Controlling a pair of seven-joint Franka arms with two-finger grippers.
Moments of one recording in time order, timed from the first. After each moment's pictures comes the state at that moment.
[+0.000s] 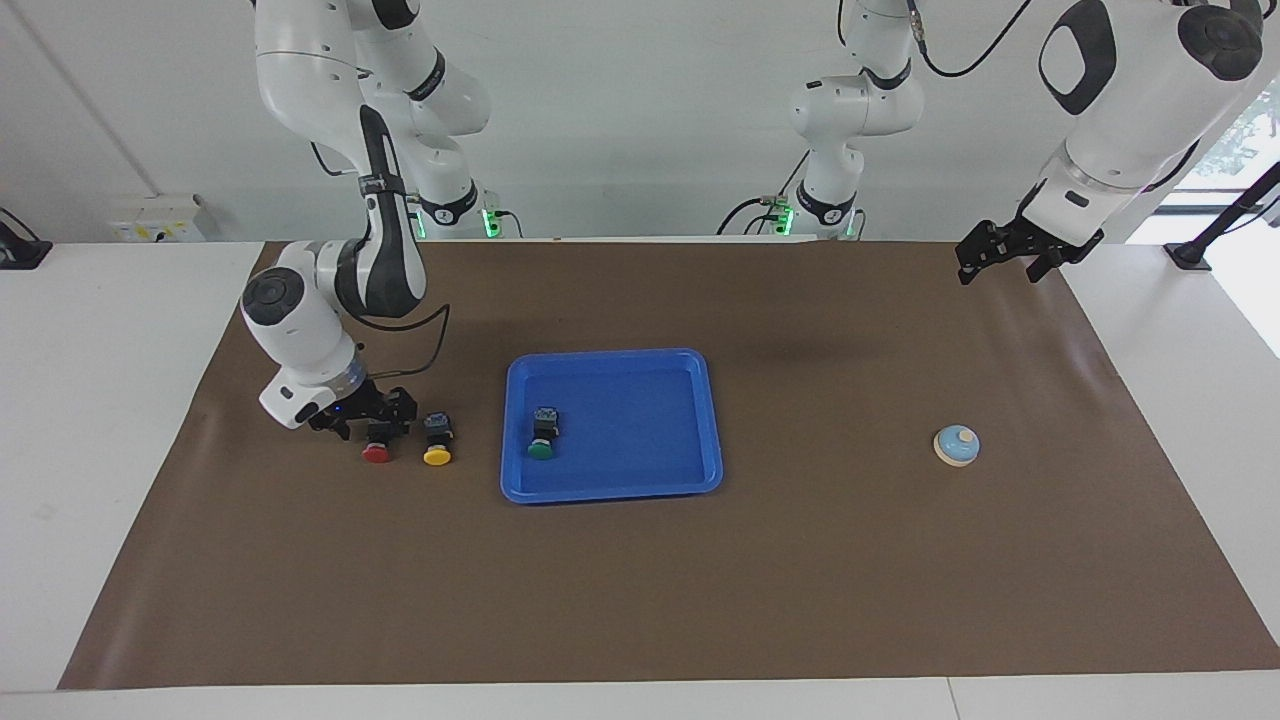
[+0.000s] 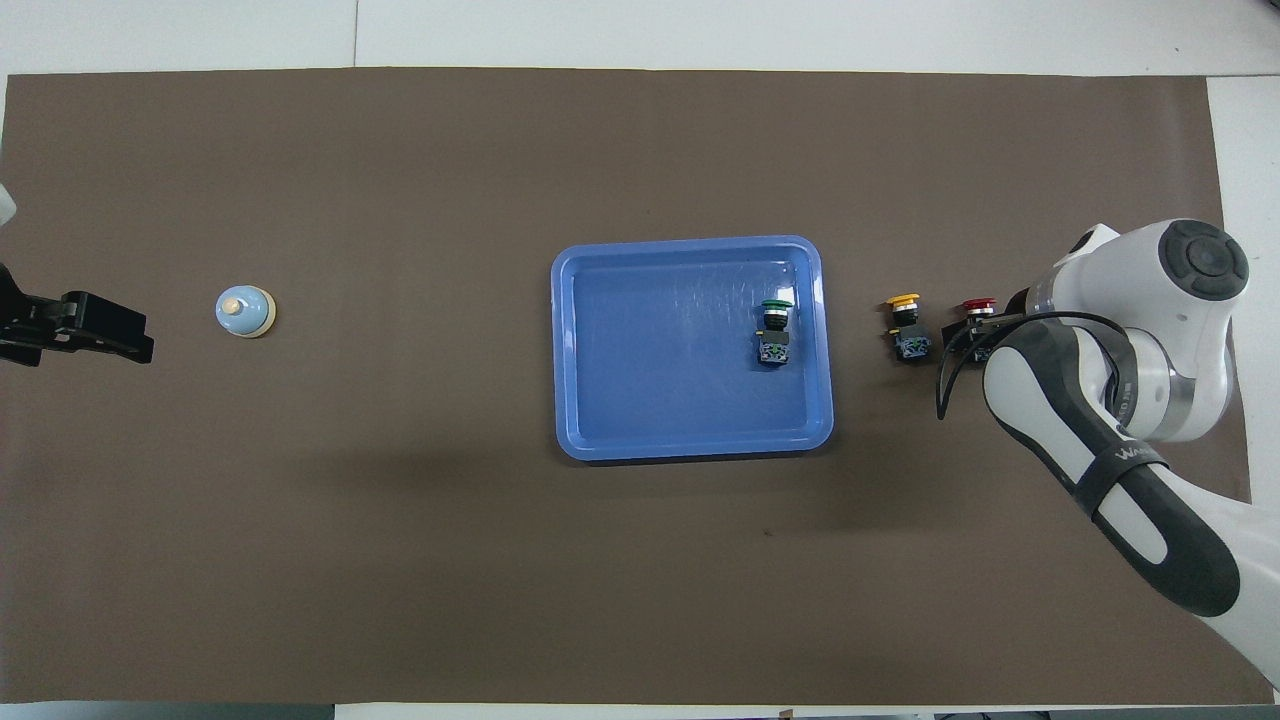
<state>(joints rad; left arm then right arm) -0.01 -0.01 -0.02 -1.65 0.01 1.52 0.03 -0.09 0.27 0.04 -2.10 -0.01 2.34 -0.13</state>
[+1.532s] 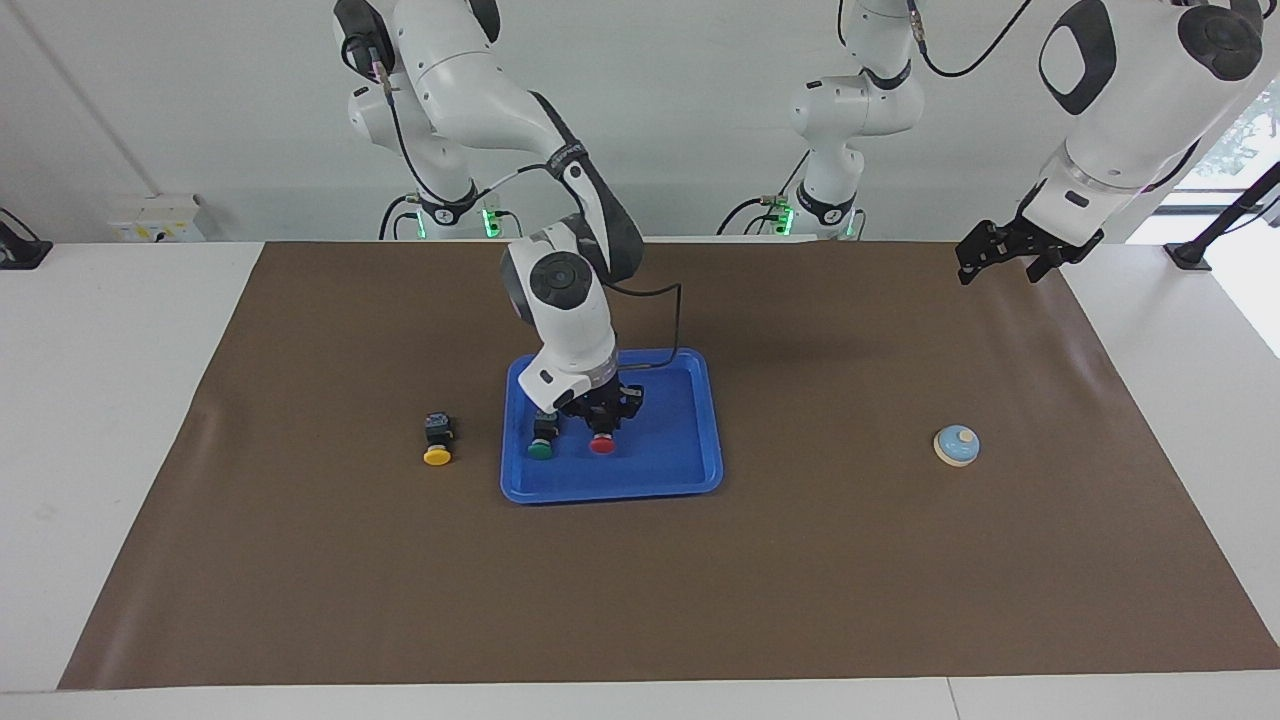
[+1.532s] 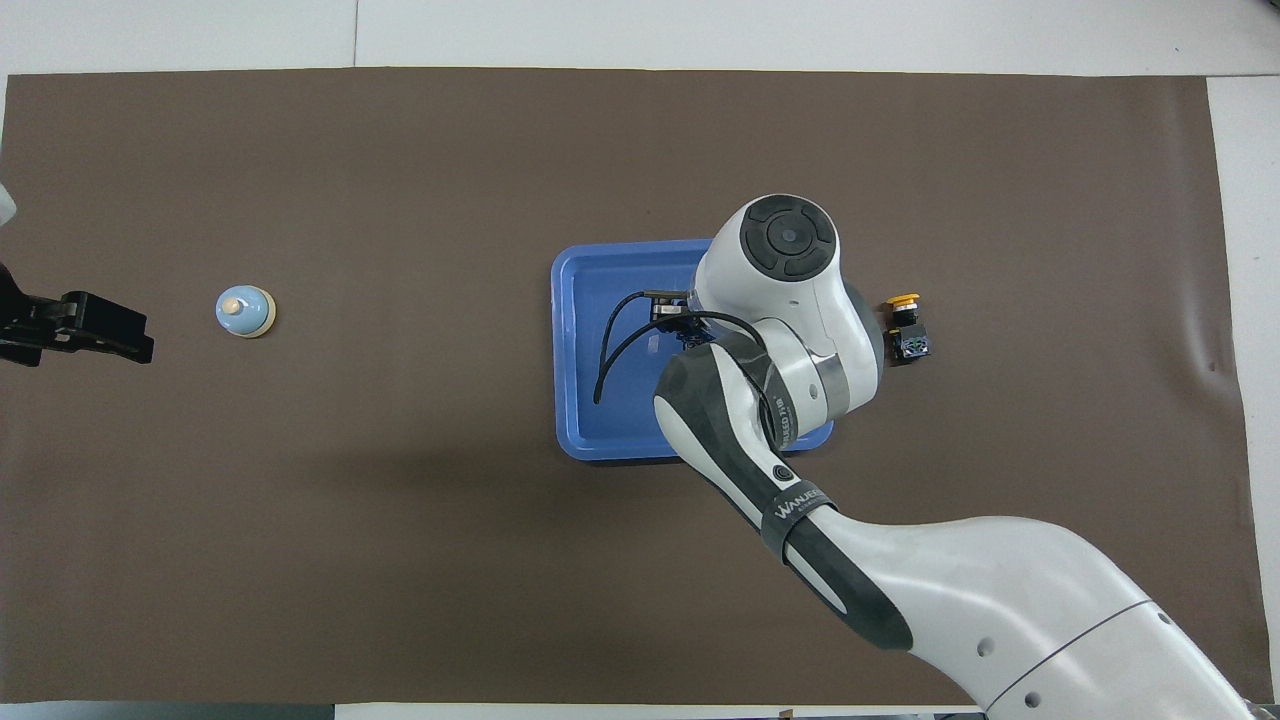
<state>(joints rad) -0.01 -0.01 -0.02 -1.65 0.01 1.52 0.03 0.43 0.47 0.04 -1.72 0.10 2.21 0.54</state>
